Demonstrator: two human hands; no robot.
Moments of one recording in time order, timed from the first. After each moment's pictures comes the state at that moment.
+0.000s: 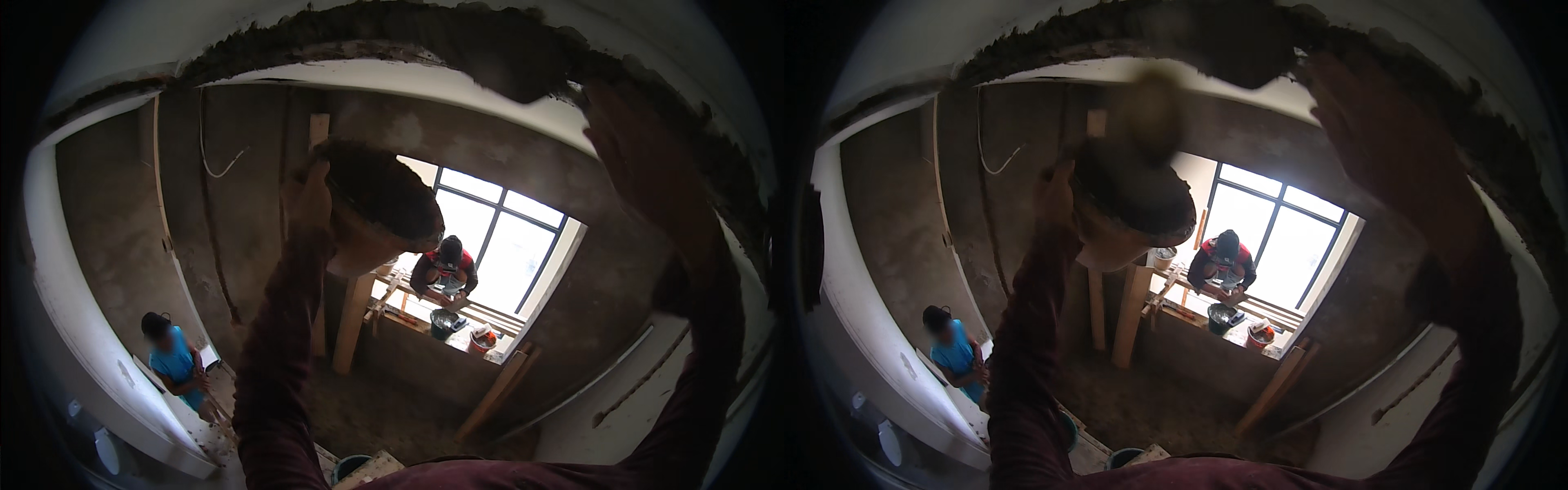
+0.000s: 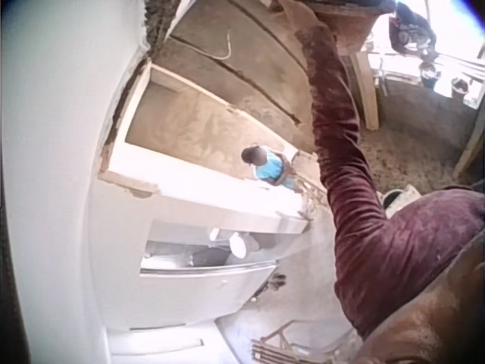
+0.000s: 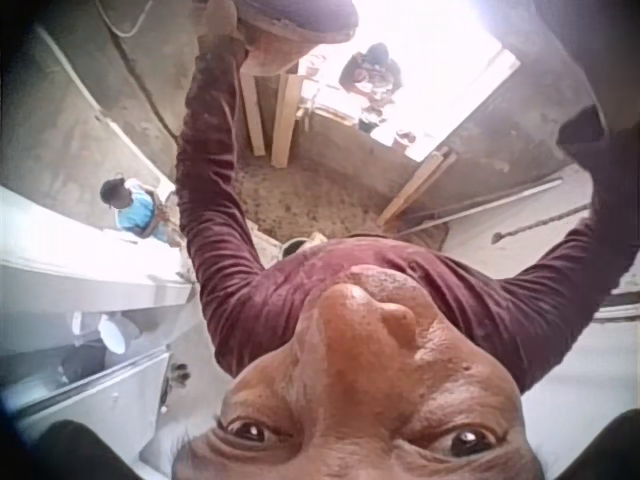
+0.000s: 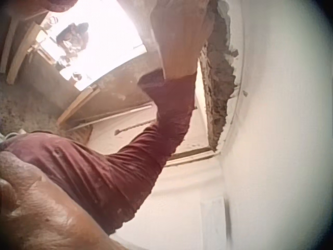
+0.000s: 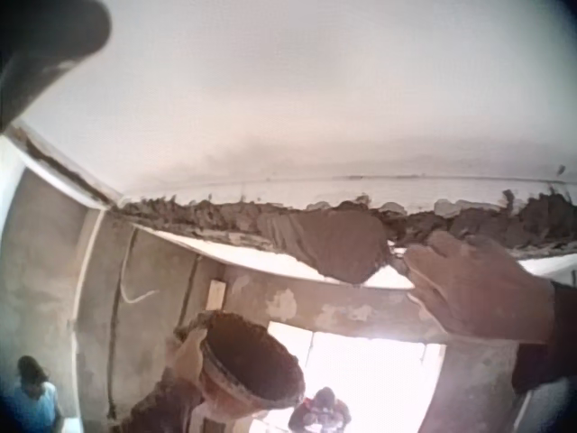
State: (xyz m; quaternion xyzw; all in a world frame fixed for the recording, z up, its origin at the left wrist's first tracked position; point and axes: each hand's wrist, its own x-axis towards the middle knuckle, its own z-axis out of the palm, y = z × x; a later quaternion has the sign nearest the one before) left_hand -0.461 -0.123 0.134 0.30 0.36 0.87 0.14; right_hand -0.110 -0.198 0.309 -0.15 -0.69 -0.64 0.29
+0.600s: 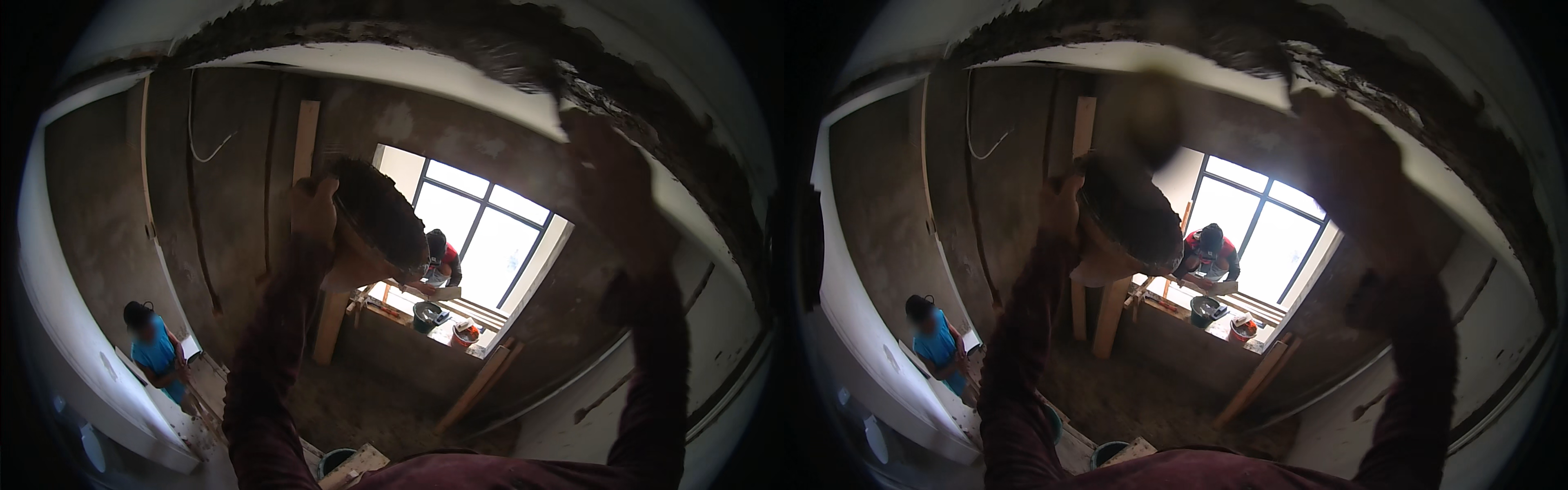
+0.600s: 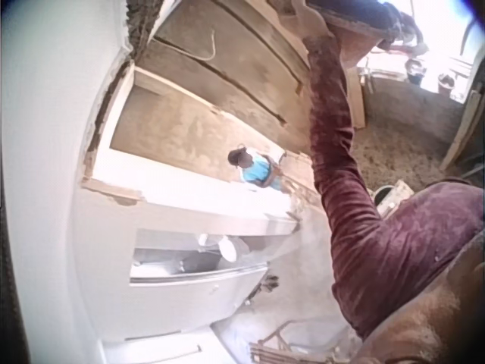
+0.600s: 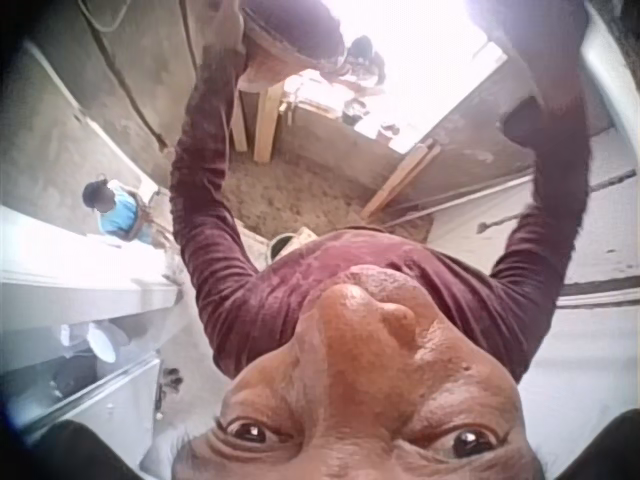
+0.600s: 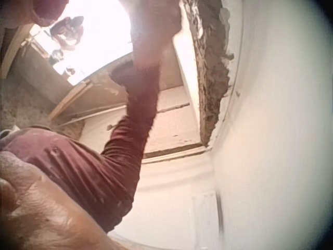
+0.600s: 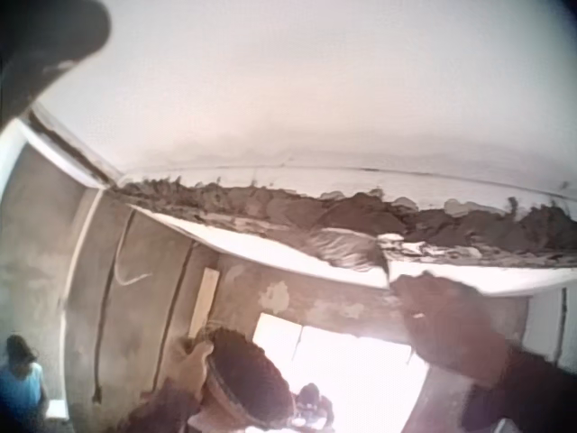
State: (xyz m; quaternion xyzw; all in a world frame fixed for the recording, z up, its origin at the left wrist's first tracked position) left_hand -0.477 -0.102 0.080 0.35 0.39 0.85 0.10; right_hand -0.139 -0.173 0.268 -0.20 -0.74 -0.53 0.35
